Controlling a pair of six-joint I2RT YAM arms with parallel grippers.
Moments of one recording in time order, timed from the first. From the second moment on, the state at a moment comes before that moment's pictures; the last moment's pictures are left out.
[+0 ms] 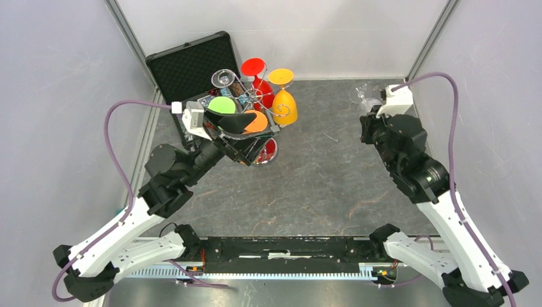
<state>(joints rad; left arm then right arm) -0.87 0.82 0.98 0.22 0.04 -0.43 0.51 0.84 1.15 -0.49 0.39 0.19</state>
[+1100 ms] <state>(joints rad) -0.87 0.66 0.98 -0.25 0.01 -0.27 -0.08 1.57 1.64 -0.90 0.10 -0.07</state>
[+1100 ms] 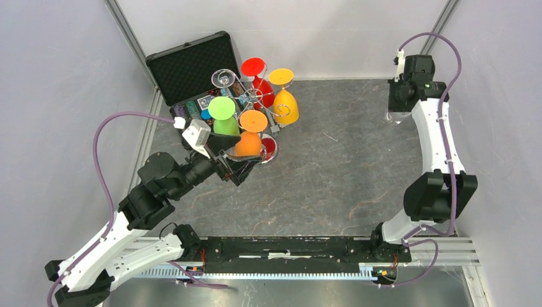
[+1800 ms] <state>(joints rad) -0.87 0.69 0.97 -0.26 -0.02 -0.24 -0.13 1.78 1.71 -0.93 0.00 -0.07</state>
